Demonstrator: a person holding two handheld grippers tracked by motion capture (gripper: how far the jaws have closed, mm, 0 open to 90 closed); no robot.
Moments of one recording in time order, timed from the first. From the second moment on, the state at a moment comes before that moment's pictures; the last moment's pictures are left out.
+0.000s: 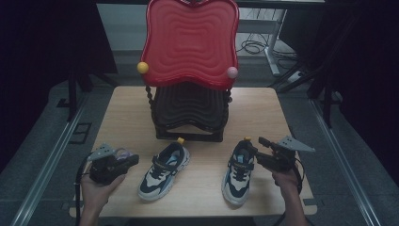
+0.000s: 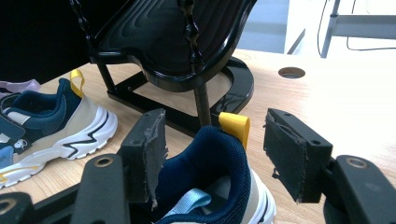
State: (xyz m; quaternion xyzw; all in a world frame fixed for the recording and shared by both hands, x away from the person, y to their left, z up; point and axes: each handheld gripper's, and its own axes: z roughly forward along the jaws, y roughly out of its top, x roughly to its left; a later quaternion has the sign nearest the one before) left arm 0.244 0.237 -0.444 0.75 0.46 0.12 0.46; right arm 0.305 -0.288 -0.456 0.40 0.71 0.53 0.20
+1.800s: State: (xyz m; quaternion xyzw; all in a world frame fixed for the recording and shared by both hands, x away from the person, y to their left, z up) left arm 0.183 0.300 -0.525 0.74 0.58 0.11 0.33; right arm 0.305 -0.291 -0.462 0.42 0.71 0.52 0.21
